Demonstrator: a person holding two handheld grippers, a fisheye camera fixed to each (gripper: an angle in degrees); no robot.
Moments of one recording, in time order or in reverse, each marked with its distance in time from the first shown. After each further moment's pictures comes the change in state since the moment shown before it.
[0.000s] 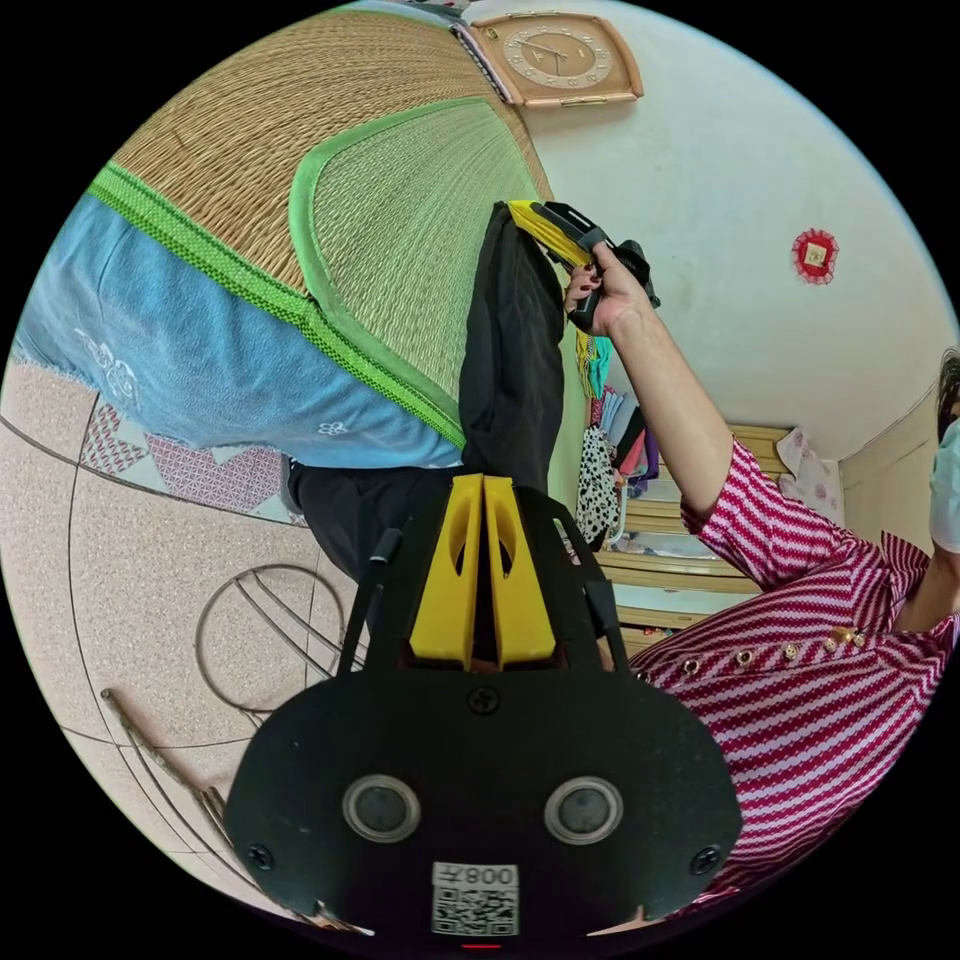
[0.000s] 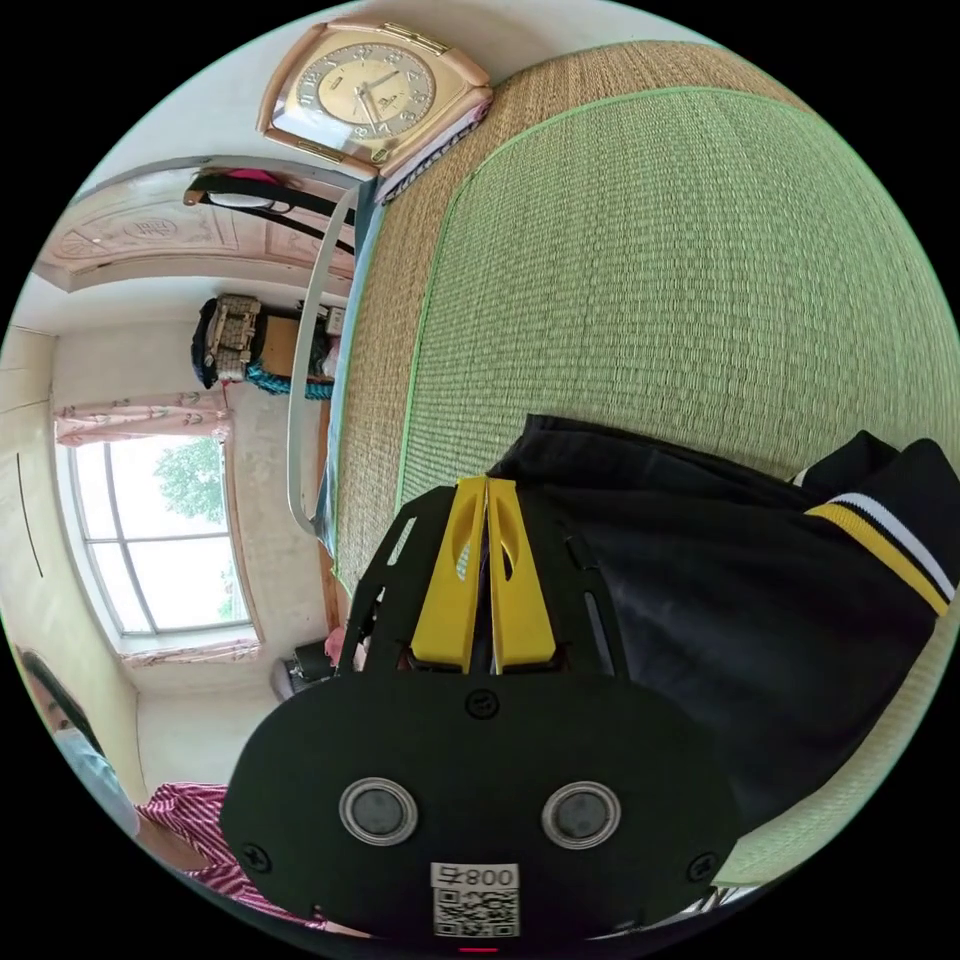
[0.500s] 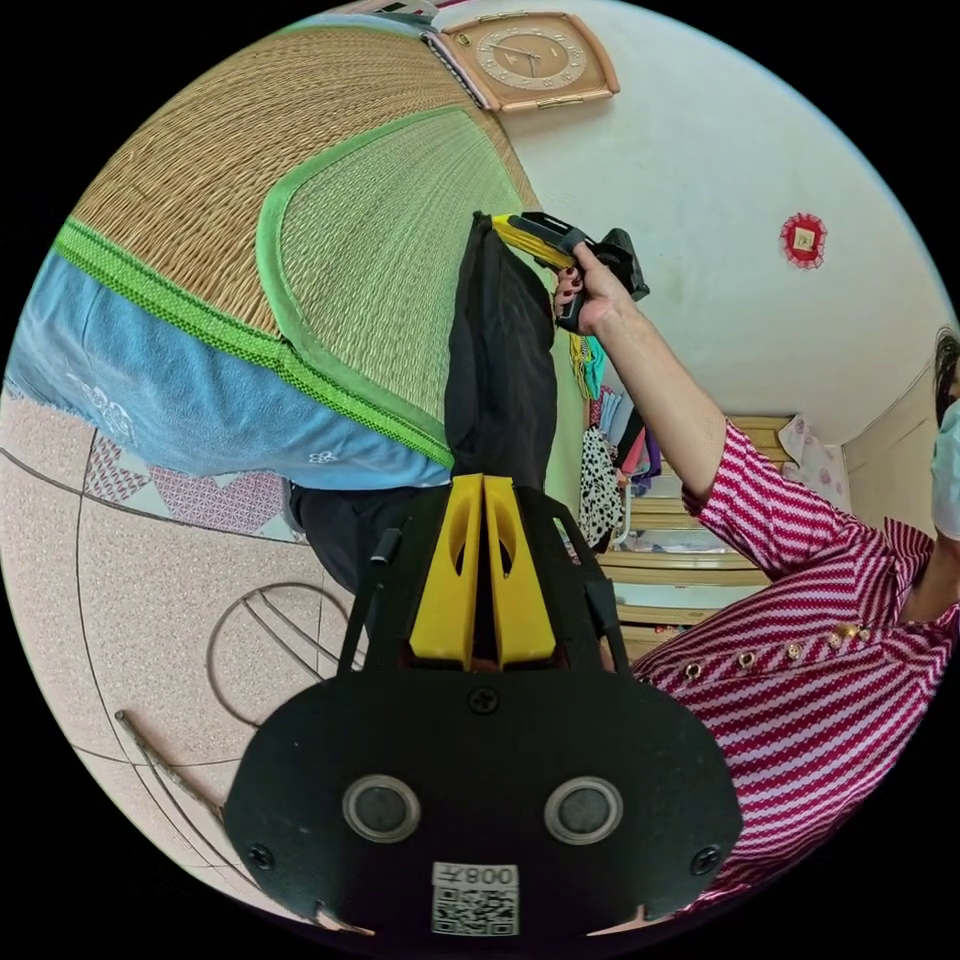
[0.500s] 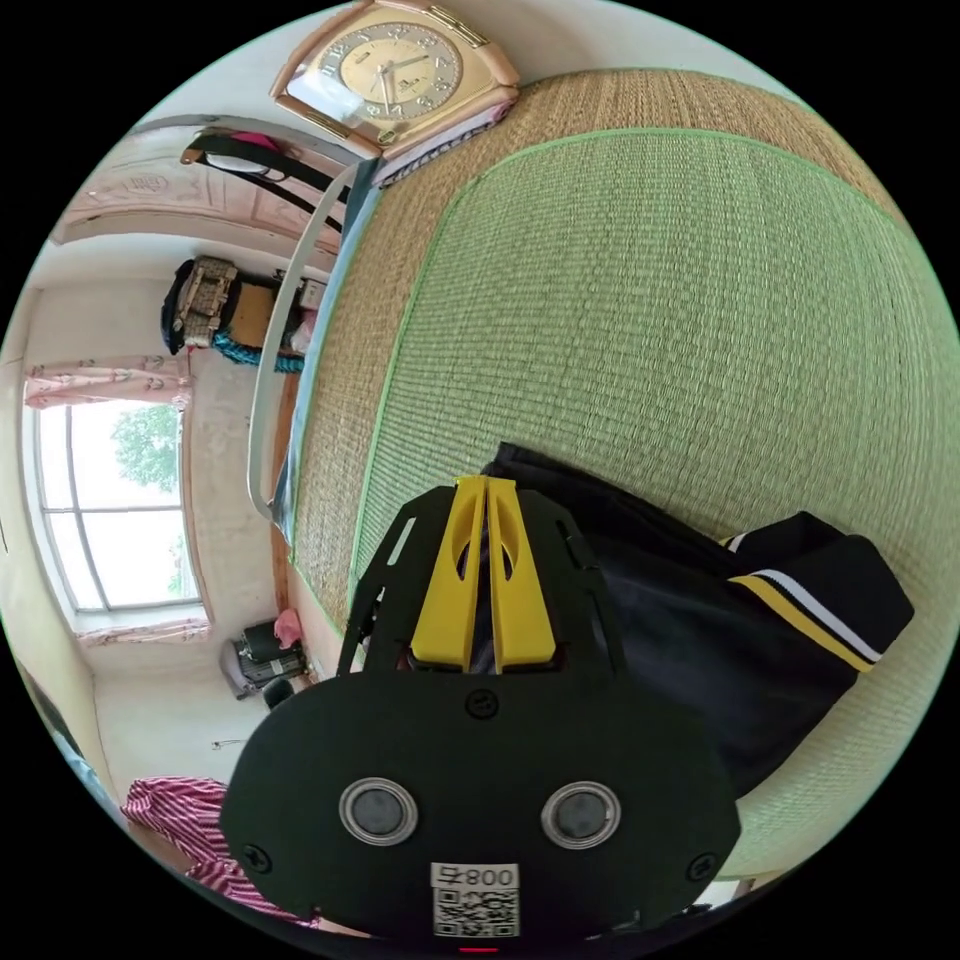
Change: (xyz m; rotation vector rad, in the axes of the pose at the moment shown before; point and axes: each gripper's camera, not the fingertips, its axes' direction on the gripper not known) left arm 0.035 0.019 -0.010 0.015 -0.021 0.046; right arm 0.002 -0.025 -0.001 -0.058 0.153 -0.051
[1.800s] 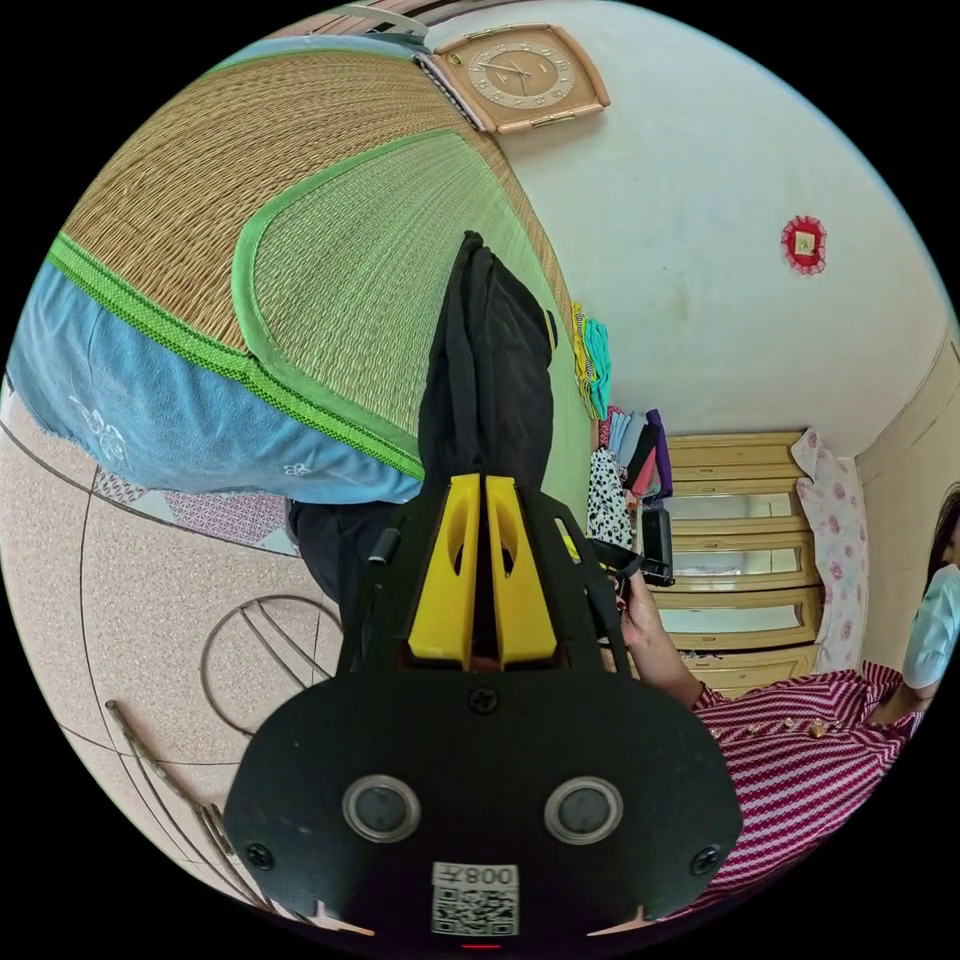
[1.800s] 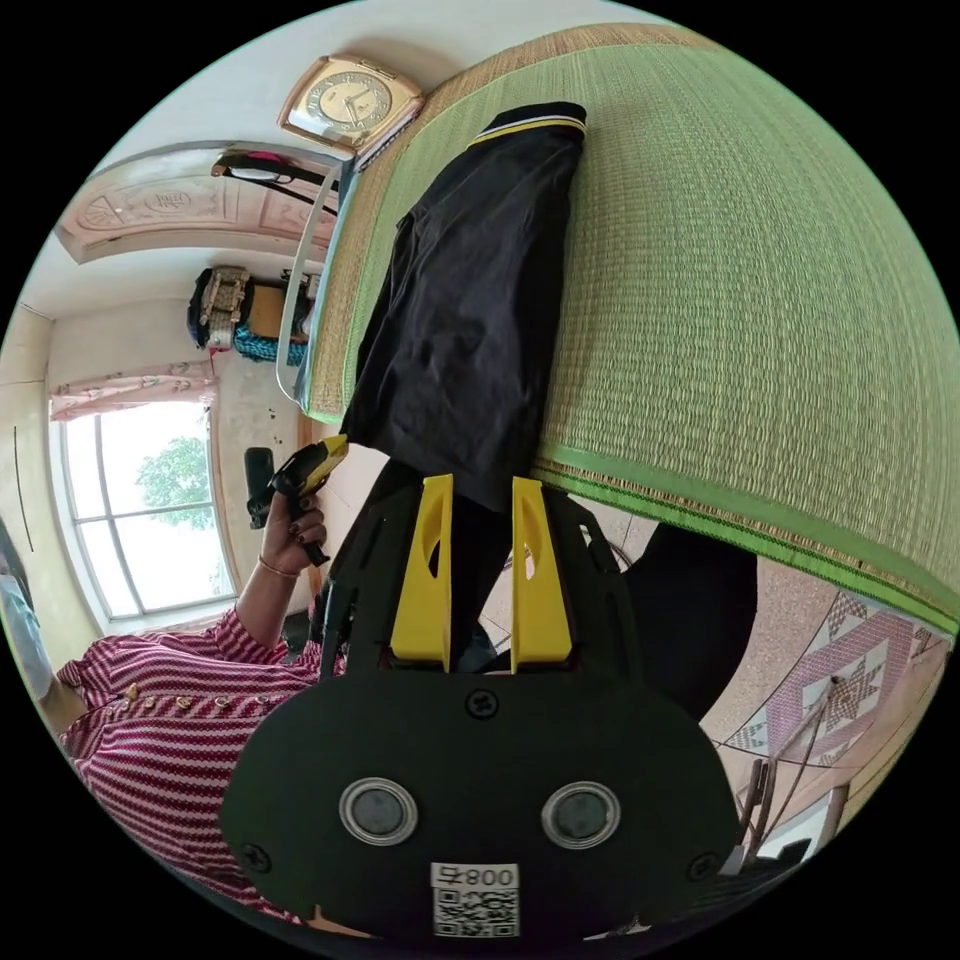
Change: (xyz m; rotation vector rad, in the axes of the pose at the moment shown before) left arm 0.032 0.042 0.030 0.083 -0.032 -0.022; right arm 0.076 0.384 -0.157 0.010 -0.127 0.109
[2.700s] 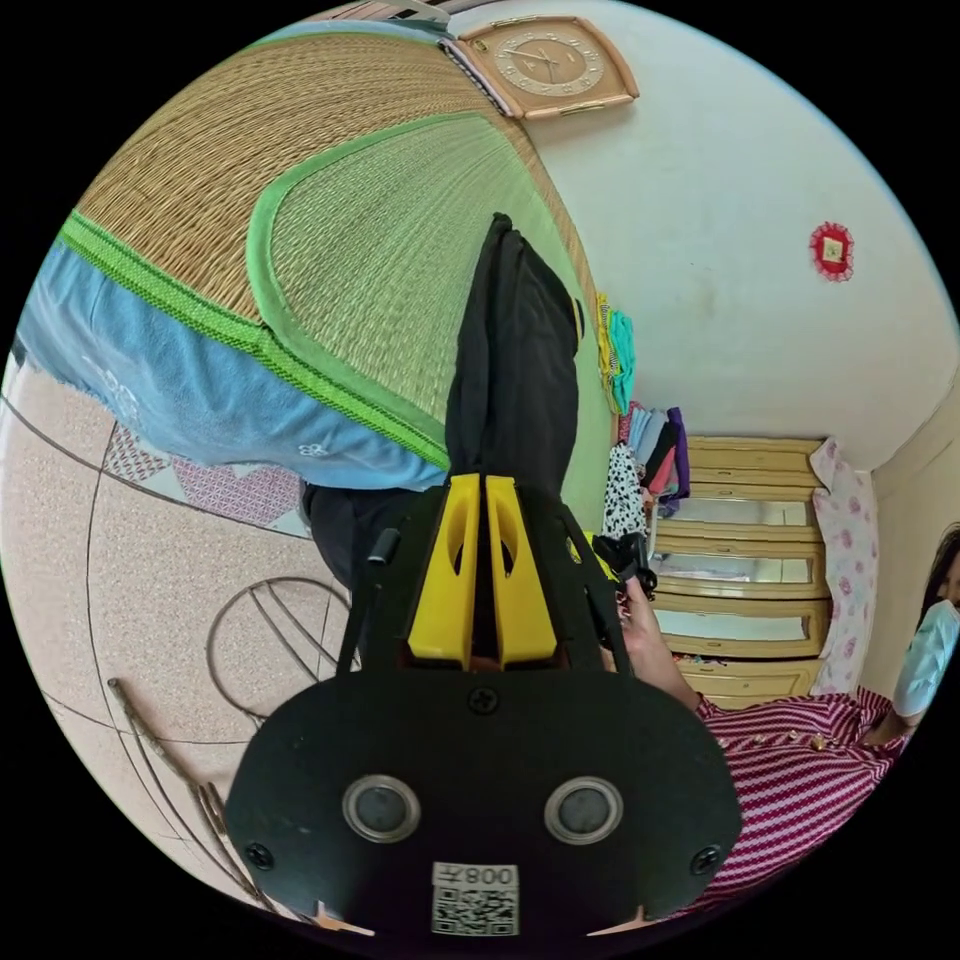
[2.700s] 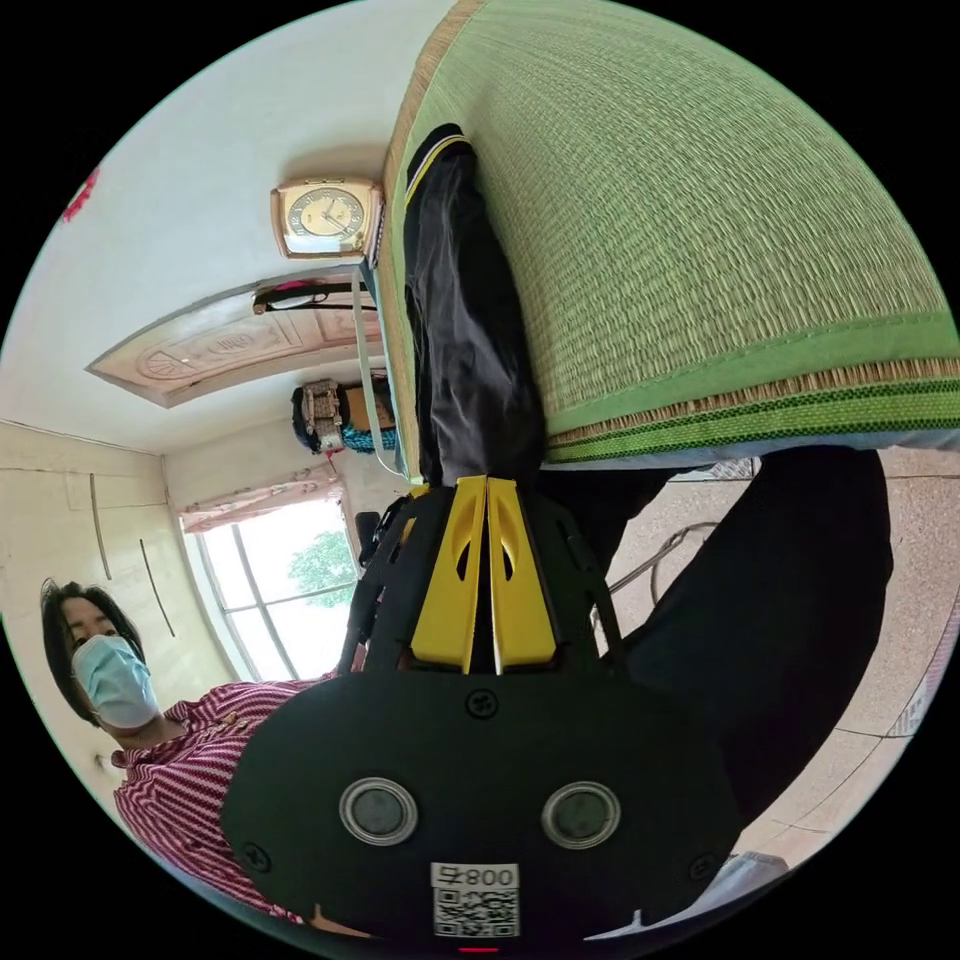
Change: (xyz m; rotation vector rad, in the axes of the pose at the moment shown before) left arm -0.034 -0.021 0.033 -0.041 -0.050 -0.050; right arm 0.056 -0.002 -0.060 0.144 -0.460 0.260
